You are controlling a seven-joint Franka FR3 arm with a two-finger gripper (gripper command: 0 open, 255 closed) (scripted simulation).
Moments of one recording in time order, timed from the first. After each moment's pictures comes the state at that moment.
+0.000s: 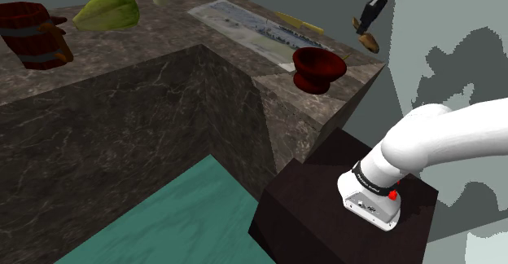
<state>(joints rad) -0.17 -0.64 -0.34 -2.20 -0.16 1.61 -0.46</state>
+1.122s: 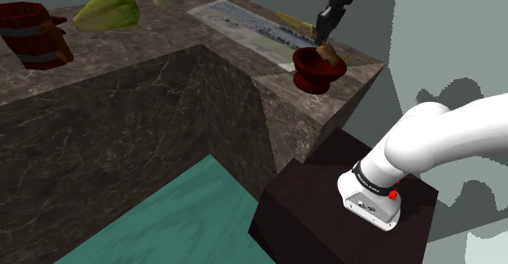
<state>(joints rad) -0.08 -0.60 -0.11 -2.28 -0.03 1.72 -0.18</state>
